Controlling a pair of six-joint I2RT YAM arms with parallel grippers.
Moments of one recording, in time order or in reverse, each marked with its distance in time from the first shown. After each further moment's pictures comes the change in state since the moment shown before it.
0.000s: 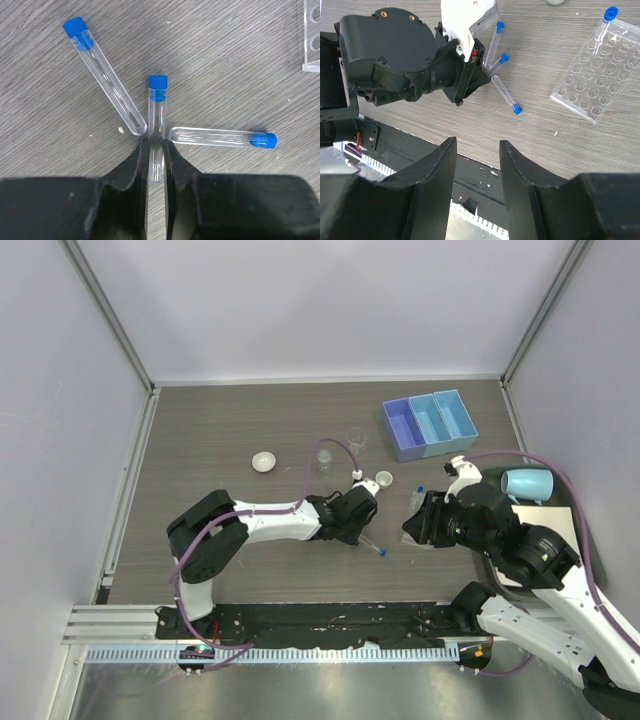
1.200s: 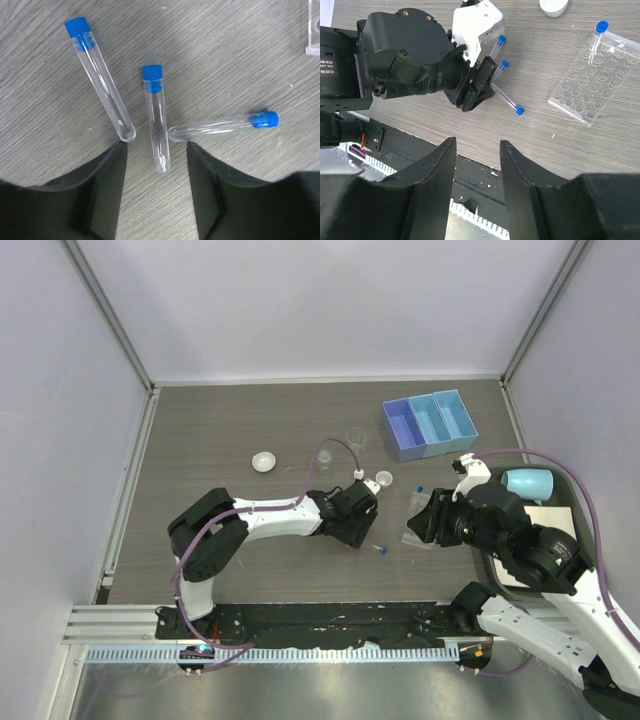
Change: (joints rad) left arm 0.018 0.010 0.048 -0.089 0.051 0.028; right arm 0.000 -0.009 0.063 -0.035 0.012 -0.019
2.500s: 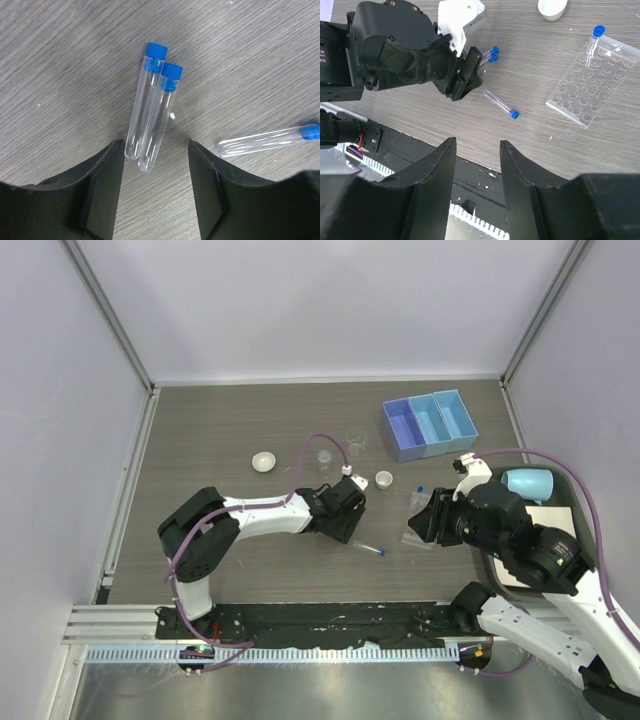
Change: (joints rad) left arm 0.051 -0.045 -0.064 0.008 -0.049 0.053; right arm 0.000 0.000 0.005 0.000 0.006 -0.014
